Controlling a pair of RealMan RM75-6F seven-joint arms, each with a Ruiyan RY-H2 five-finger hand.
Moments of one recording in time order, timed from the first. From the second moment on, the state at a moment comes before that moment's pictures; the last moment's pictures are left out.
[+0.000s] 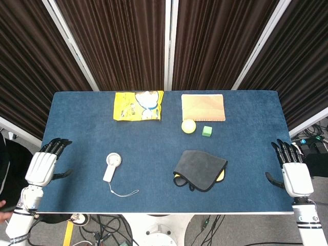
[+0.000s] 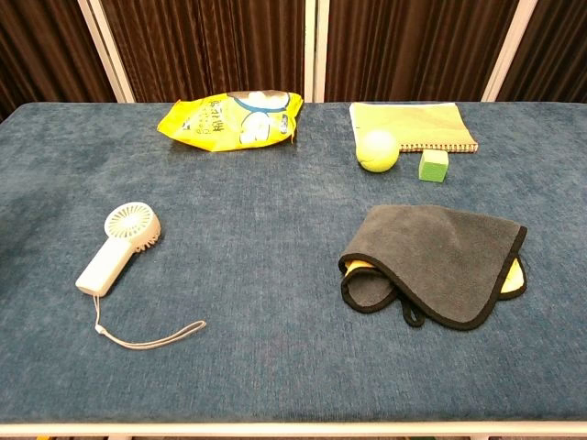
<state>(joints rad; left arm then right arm) -0.25 -1.28 -0.06 -1.52 1.51 1.40 0.04 0.14 -1.21 0.08 -1.49 -1.47 1.42 0.02</state>
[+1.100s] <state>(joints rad) -0.30 -1.30 0.04 -1.55 1.58 1.22 0.09 0.14 -1.21 0.08 -1.50 -1.45 1.39 0.01</state>
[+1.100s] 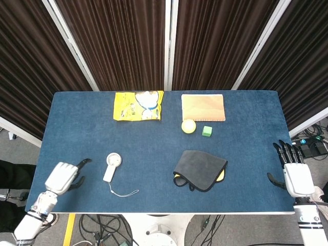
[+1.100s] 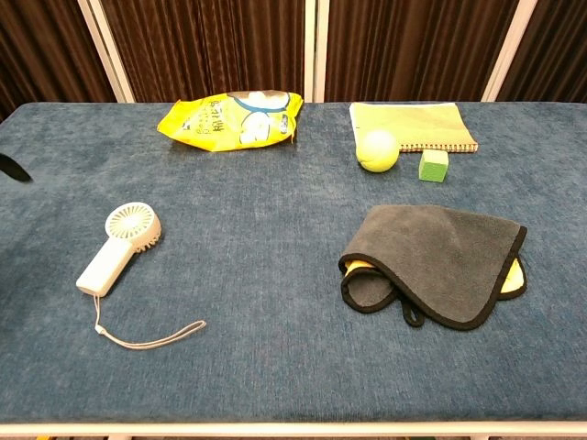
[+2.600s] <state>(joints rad) -0.41 -1.47 0.06 -1.40 1.56 1.09 0.07 0.15 -1.22 0.08 -1.48 -1.41 1.35 0.01</state>
